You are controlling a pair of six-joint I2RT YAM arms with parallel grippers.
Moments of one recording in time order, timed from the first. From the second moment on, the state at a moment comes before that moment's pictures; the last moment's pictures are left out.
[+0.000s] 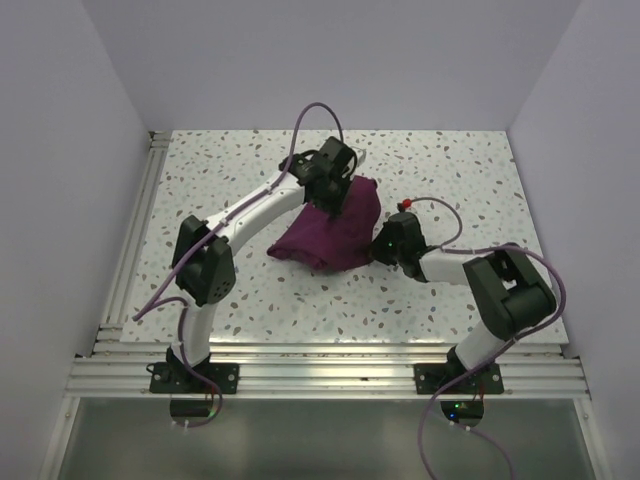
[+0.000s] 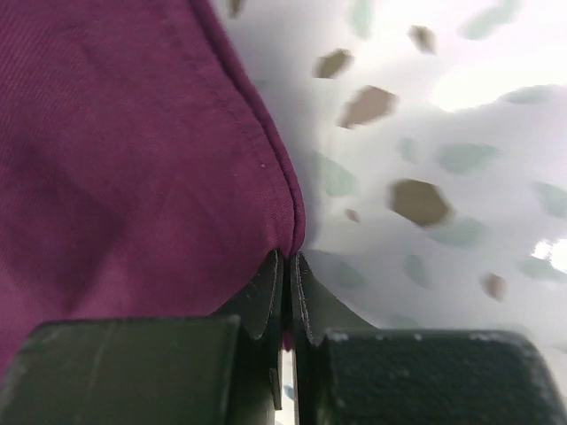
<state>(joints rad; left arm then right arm) -0.71 2.05 1.93 -0.86 -0.02 -0.23 0.42 1.62 0.64 0.23 0.00 0.81</state>
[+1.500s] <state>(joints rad) -0.65 2.01 1.96 -0.91 0.04 -0.23 0.63 2.06 0.75 0.97 0.09 1.08</state>
